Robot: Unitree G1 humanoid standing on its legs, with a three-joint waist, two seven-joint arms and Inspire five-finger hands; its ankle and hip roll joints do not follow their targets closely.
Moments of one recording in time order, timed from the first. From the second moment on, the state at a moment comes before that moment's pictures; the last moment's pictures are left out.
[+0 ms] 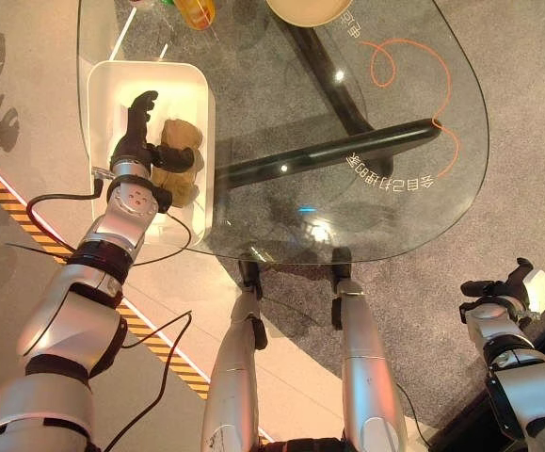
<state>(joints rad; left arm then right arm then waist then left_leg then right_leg) -1.07 0.67 -0.54 0.96 -0.25 -0.05 0.34 -0.64 -0.58 0.18 1.29 0.20 0.02 -0.61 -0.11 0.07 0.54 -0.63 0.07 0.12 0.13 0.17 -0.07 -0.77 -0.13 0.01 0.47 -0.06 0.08</state>
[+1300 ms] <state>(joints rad) -0.33 0.72 0.04 0.75 -0.45 -0.26 0.38 -0.20 -0.46 0.00 1.33 0.20 -0.05 -0.56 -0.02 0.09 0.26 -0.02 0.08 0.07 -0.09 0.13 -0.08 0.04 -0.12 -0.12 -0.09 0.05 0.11</state>
